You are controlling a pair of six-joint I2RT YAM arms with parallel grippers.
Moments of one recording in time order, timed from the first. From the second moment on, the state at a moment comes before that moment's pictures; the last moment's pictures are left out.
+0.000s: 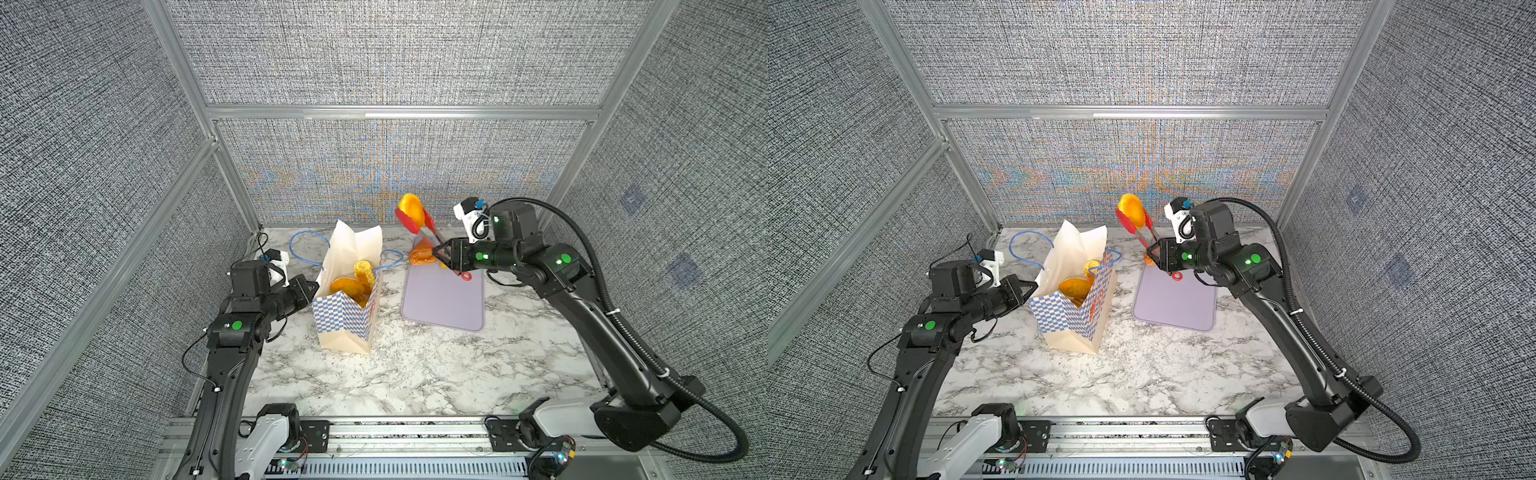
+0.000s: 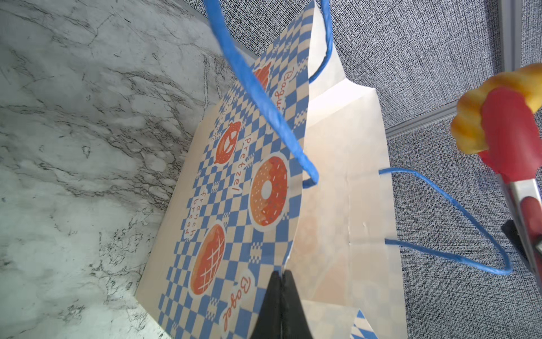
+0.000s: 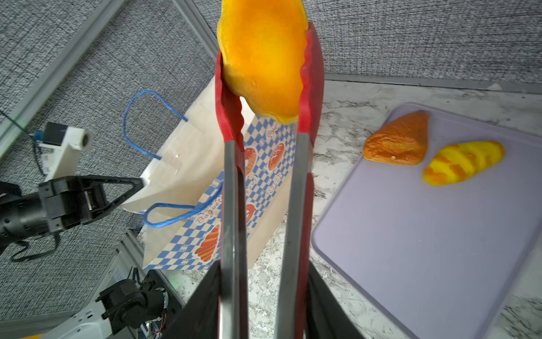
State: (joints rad) left arm -0.04 0.92 1.04 -0.75 0.50 -0.55; right arm 0.55 1.38 1.68 -0.86 -0.27 0.35
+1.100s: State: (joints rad) left arm -0.04 0.92 1.03 -0.74 0.51 -0.55; right arm 0.77 1.53 1.76 -0.87 -0.37 0.29
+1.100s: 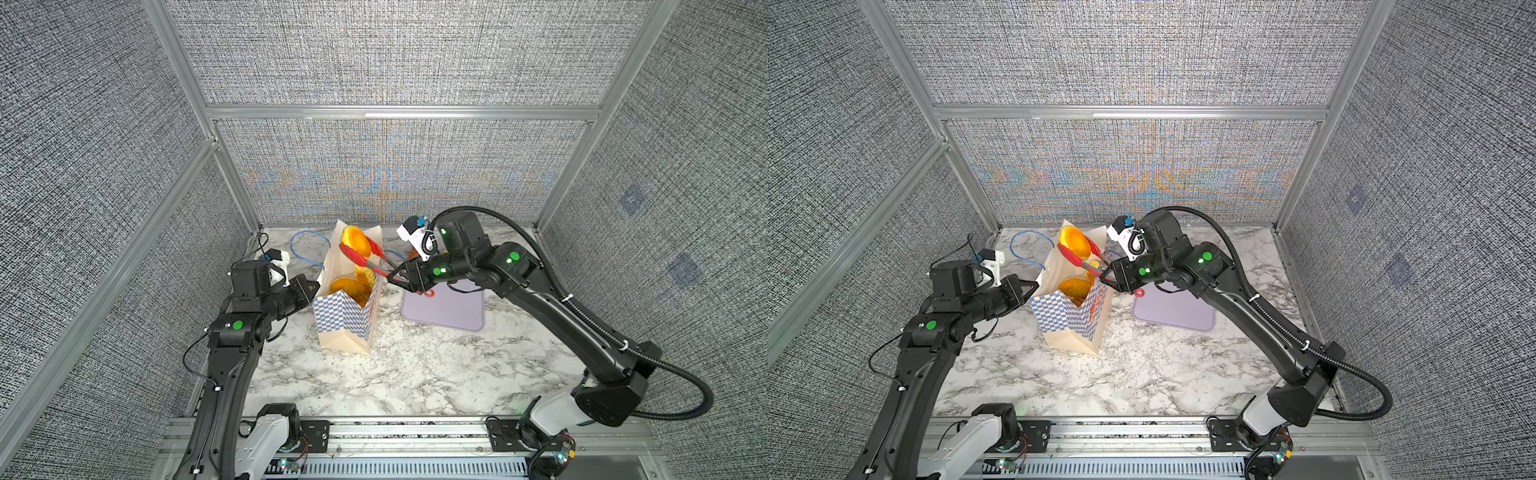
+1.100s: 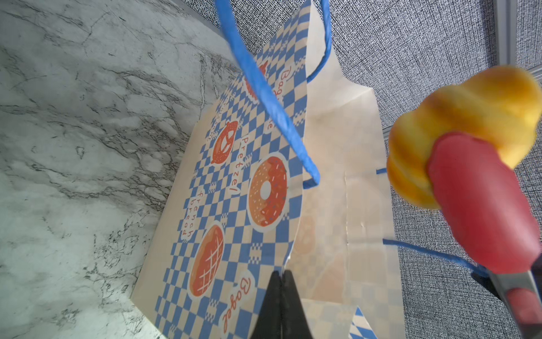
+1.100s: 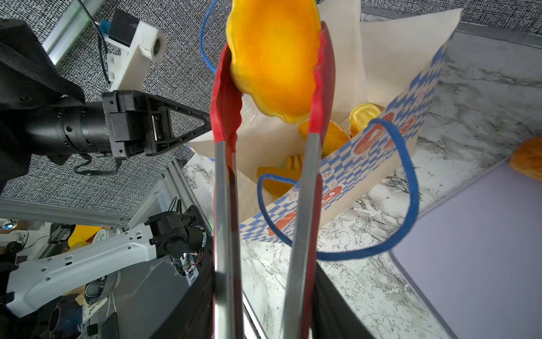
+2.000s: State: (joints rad) left arm -0.04 0.91 1.03 -0.74 0.50 -0.56; right arm 0.77 1.49 1.75 -0.83 -0.33 0.29
